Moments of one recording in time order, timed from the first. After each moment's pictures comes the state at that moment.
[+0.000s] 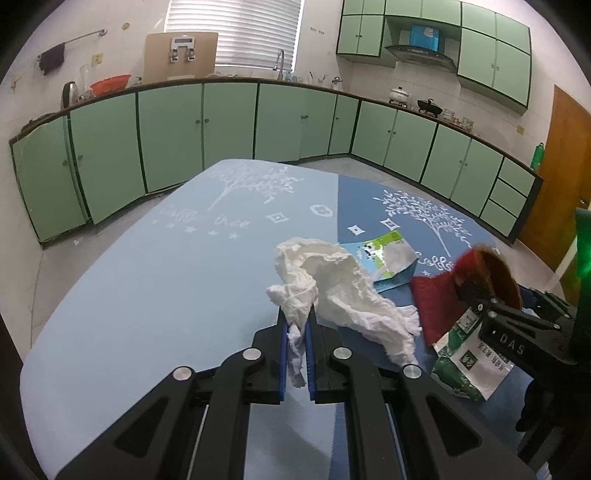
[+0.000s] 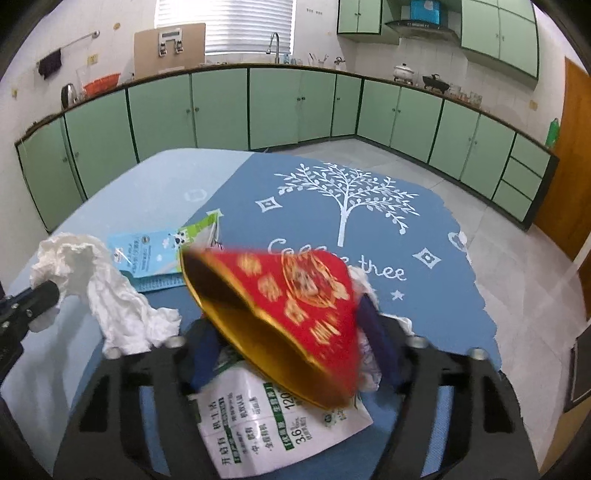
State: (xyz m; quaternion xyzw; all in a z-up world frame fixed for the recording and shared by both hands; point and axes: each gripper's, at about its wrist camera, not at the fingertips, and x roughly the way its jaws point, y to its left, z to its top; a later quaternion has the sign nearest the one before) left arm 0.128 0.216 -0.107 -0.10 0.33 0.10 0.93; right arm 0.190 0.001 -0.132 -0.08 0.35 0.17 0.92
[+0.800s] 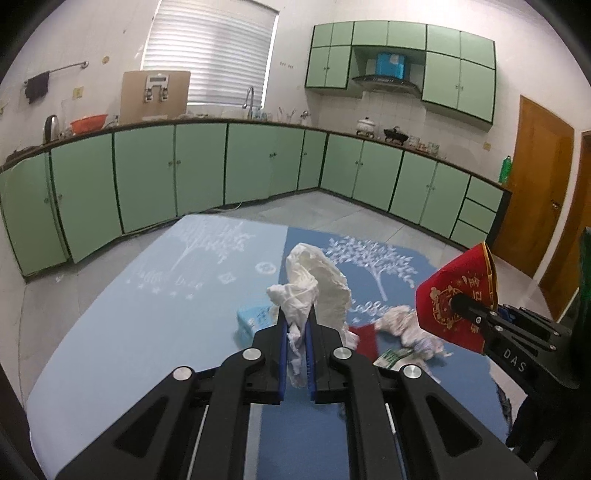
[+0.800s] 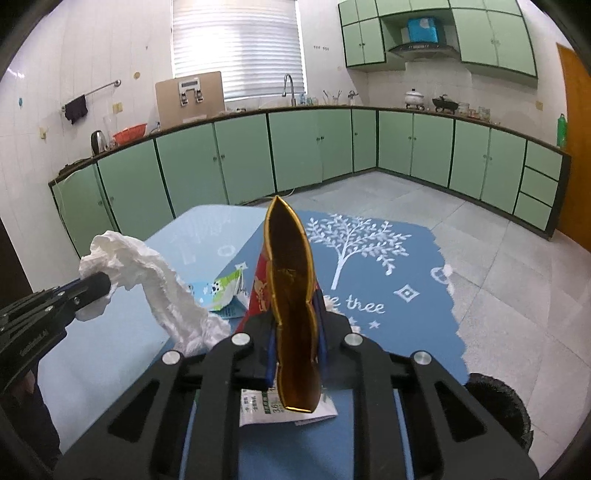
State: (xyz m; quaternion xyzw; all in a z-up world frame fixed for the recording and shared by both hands) left arm 0.121 0.168 -0.042 -0.08 0.26 0.06 0.96; right arm 0.154 -0.052 -0.064 -0.03 0.28 0.22 0.93
